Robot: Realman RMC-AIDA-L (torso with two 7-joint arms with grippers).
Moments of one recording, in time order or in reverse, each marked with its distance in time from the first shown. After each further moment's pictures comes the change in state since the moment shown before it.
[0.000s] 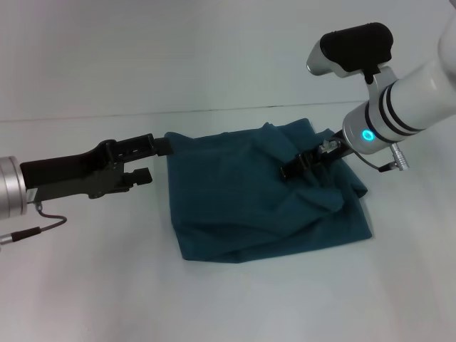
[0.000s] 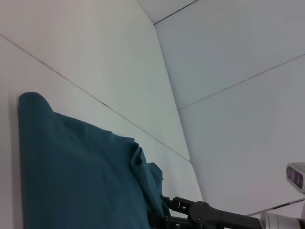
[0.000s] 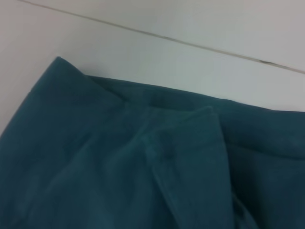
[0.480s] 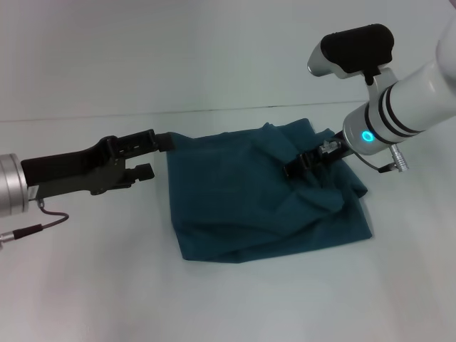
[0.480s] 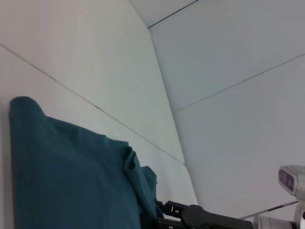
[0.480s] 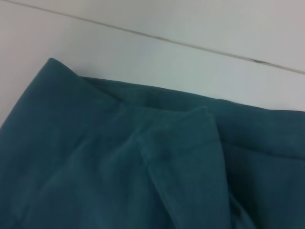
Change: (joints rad) left arm -0.001 -0.002 0.000 -0.004 -0.018 -0.003 0.011; right arm -0.002 0.003 -0.003 0.004 -0.009 0.015 0.014
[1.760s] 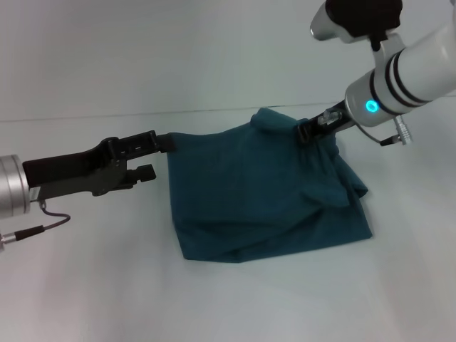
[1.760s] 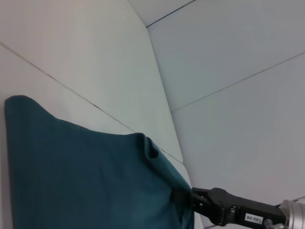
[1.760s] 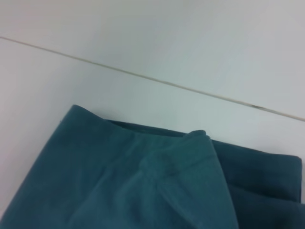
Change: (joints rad) left arm 0.000 0.000 0.000 -0.011 -0.005 0.000 0.009; right arm -0.042 0.008 -0.029 -0.246 -0.001 -0.139 0.074
